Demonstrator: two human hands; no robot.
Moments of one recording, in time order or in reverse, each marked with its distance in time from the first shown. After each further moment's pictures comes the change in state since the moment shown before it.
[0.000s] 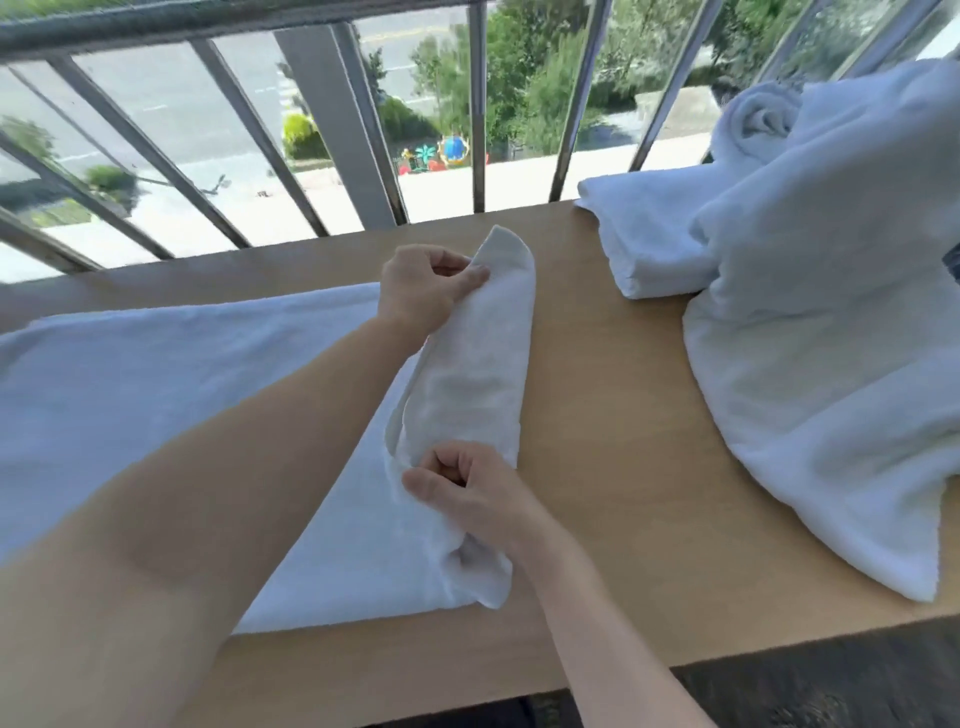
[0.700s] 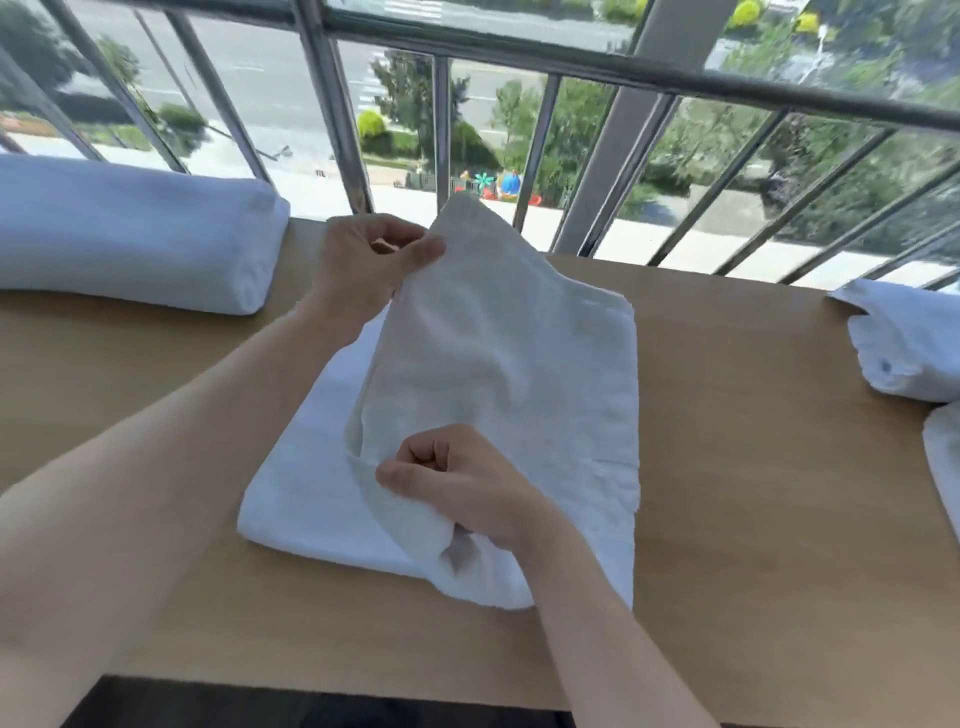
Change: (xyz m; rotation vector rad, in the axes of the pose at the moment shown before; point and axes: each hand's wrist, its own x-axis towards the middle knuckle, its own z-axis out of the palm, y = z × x) left_hand -0.063 -0.148 -0.386 -0.330 0.257 0.128; right_hand 0.111 -0.076 0.307 -0.239 -0.297 0.047
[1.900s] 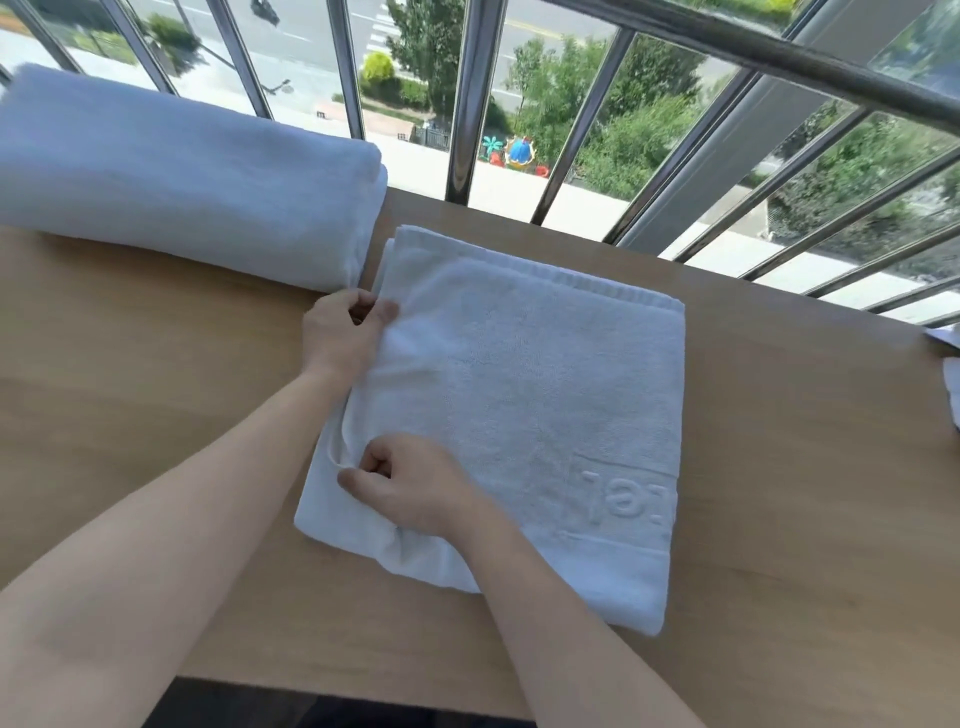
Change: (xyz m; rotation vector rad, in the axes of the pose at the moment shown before) left_hand -0.004 -0.147 -0.126 0.315 0.180 -0.261; right_hand 0.131 0.001 0.122 -0.417 0.008 0.124
